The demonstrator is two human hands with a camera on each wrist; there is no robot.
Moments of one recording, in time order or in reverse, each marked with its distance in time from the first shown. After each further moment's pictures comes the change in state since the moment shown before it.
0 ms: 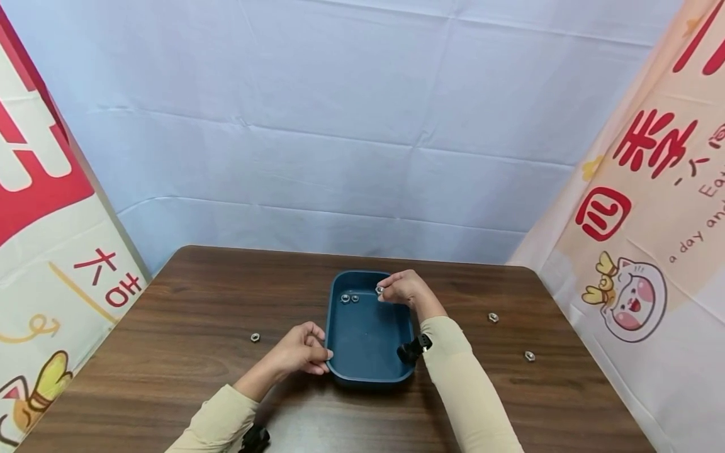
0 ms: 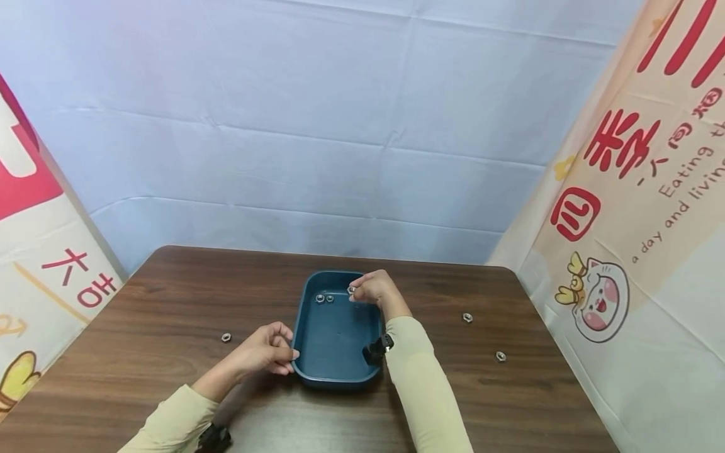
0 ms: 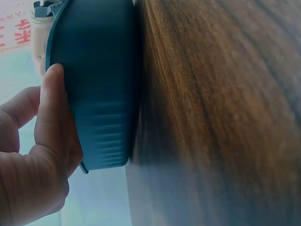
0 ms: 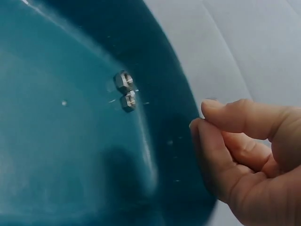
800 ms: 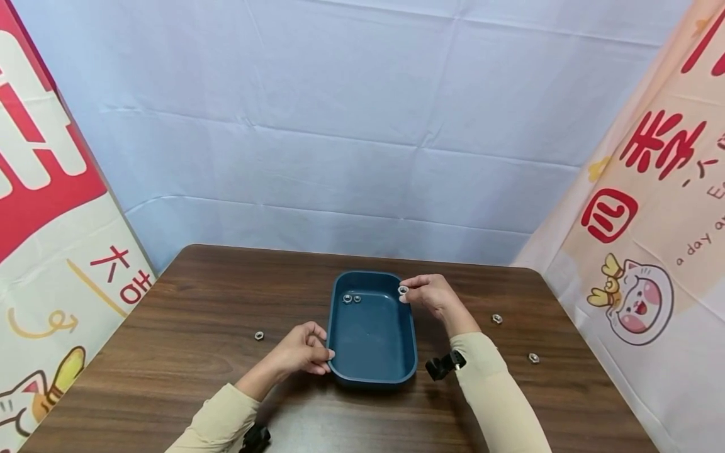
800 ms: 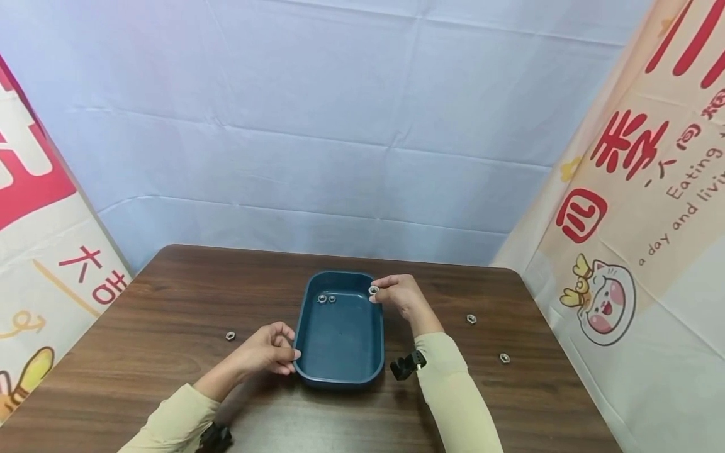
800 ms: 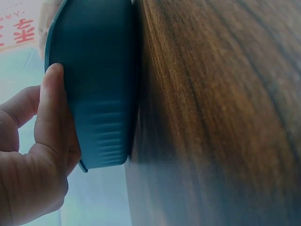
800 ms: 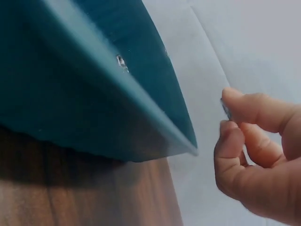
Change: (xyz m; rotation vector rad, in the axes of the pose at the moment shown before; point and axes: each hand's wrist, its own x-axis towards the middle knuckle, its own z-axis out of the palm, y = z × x) left_hand -0.010 0.006 0.002 0.020 0.017 -0.009; right_hand -0.030 0.012 -0.035 0.044 -0.008 -0.138
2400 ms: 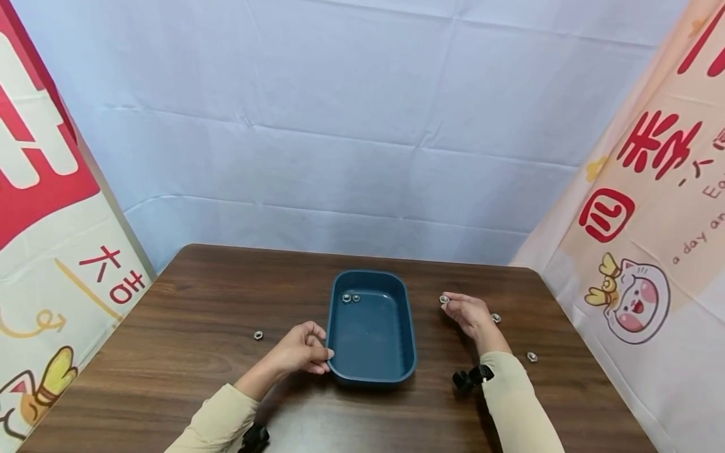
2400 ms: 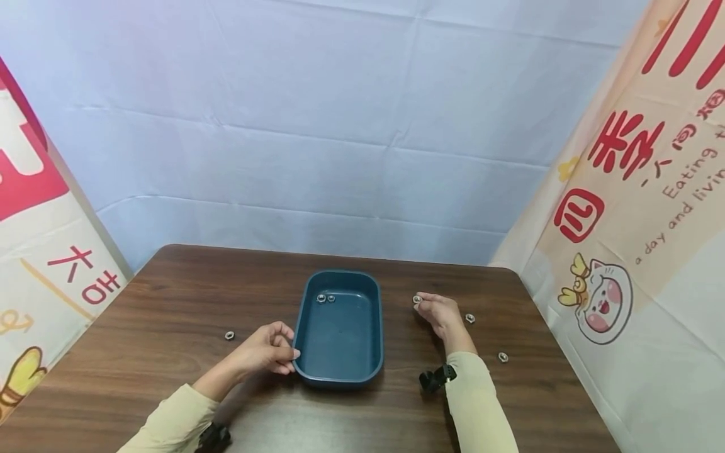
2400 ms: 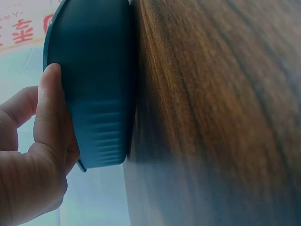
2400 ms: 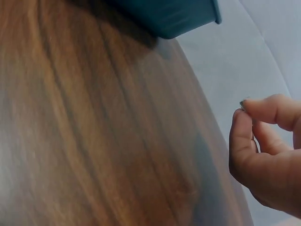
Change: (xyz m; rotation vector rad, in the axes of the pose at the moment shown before) left_hand 0.003 -0.004 -0.002 -0.011 -0.012 0.007; right_hand -0.008 0.068 -0.069 0.446 0.149 0.056
